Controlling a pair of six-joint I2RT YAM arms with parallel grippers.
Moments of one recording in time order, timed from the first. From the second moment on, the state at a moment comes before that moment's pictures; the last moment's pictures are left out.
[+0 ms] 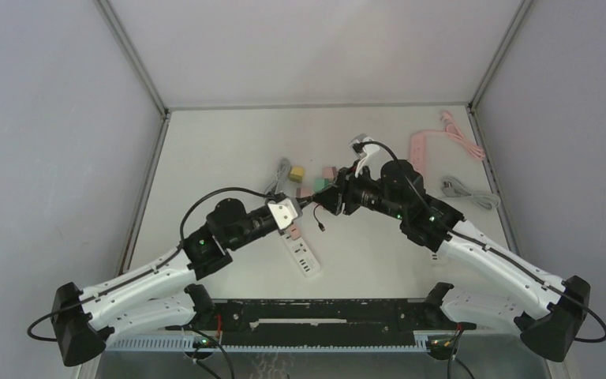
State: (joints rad) left arm -0.95 0.88 0.65 0.21 0.11 0.39; right arm 0.81 1.03 0.97 -0.19 -0.21 0.50
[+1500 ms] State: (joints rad) left arm -0.96 0.76 0.55 0.24 -0.06 0.15; right arm 0.75 1.02 1.02 -0.29 -0.27 0.46
